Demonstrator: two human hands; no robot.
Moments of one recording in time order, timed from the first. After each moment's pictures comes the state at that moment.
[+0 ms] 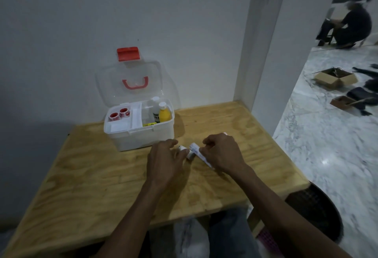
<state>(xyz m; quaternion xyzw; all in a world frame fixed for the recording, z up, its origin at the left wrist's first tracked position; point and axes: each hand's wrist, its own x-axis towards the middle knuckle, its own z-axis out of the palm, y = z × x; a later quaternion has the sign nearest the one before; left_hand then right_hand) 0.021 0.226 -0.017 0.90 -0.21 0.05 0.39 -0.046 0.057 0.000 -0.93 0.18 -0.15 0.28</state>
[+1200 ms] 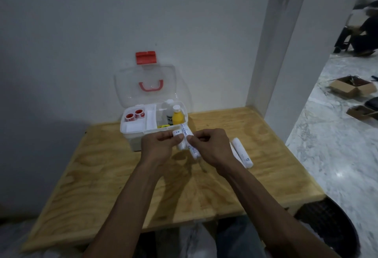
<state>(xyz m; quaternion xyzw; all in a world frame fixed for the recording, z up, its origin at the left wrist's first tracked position) 0.034 0.248 0.043 0.73 0.00 -0.08 0.68 -0.023 0.111 0.035 -0.79 0.17 -0.17 0.57</state>
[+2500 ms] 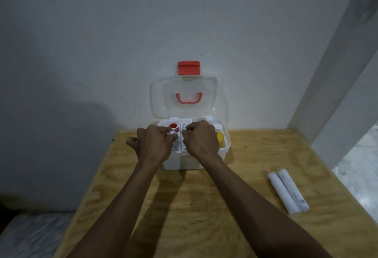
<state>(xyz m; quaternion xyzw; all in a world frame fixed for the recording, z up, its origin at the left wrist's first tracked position) 0.155 0.320 0.041 0.94 -0.03 0.18 0.29 0.135 0.202 0.042 -0.90 0.19 -0.21 0.33</state>
